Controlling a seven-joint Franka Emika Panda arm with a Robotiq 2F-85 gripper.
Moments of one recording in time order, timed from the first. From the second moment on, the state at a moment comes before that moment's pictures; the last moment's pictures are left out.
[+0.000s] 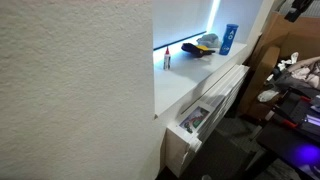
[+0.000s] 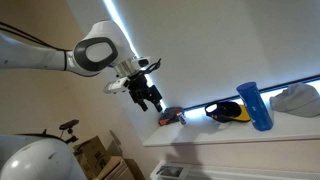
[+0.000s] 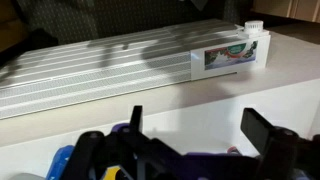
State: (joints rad) arm 0.02 -0.82 -0.20 -2.78 0.04 2.12 -0.16
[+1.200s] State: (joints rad) arm 0.06 -0.40 0.02 -2.67 0.12 2.55 0.09
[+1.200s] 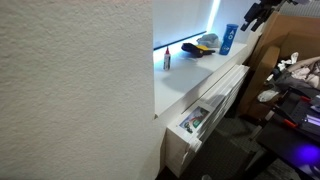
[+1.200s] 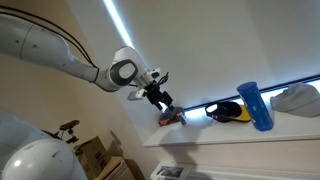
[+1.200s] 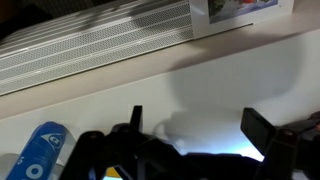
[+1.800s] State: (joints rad) arm 0.02 -0.21 0.17 -2.30 -0.02 2.69 0.47
